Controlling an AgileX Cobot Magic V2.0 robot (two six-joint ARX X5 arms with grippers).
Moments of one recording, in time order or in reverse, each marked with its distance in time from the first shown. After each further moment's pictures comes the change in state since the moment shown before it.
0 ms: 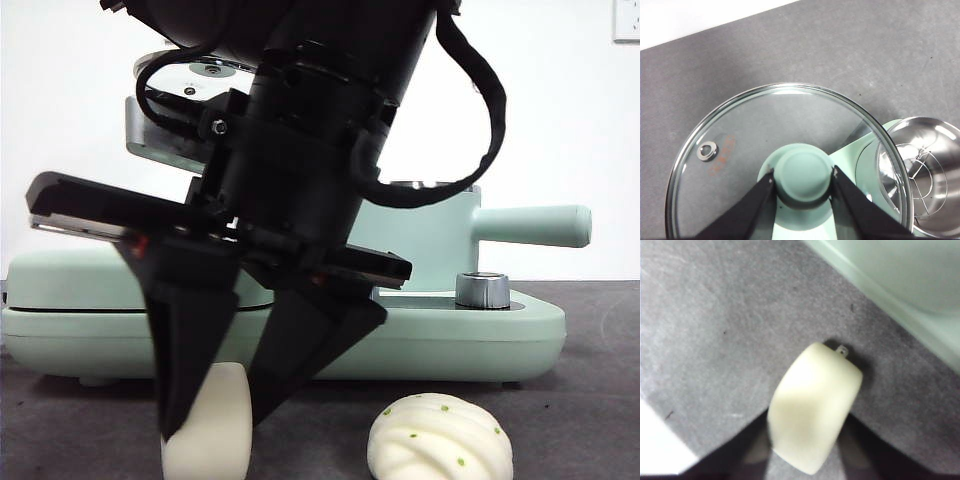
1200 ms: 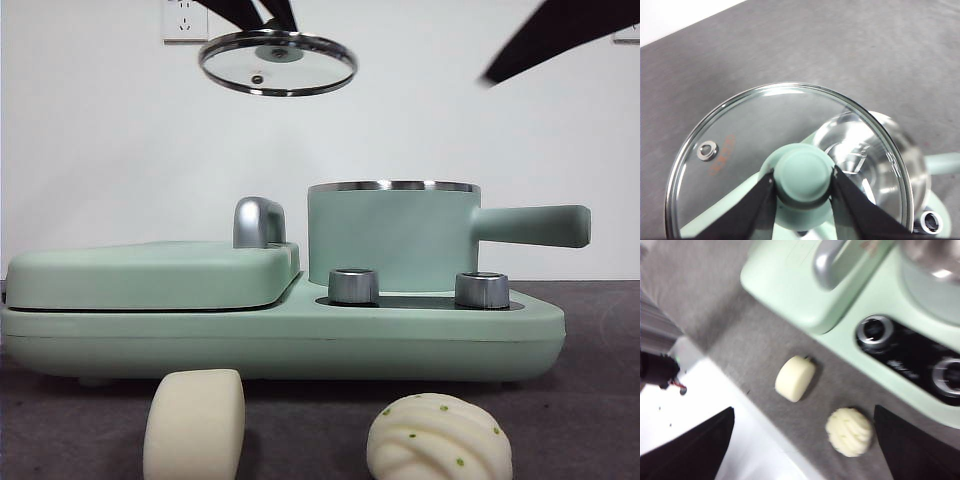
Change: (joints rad) left arm -0.154 0.000 0.000 0.013 0.000 0.000; right arm -0.315 -0.638 0.000 -0.349 -0.252 -0.109
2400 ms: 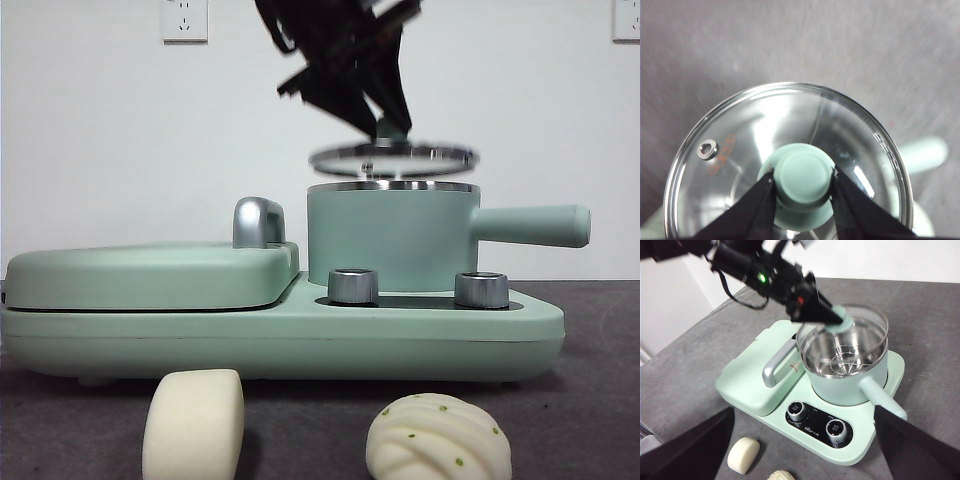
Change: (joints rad) left arm -0.220 0.086 -0.245 0.316 0.000 -0.004; right arm -0.733 -0.559 0.000 -0.130 -0.324 -0.319
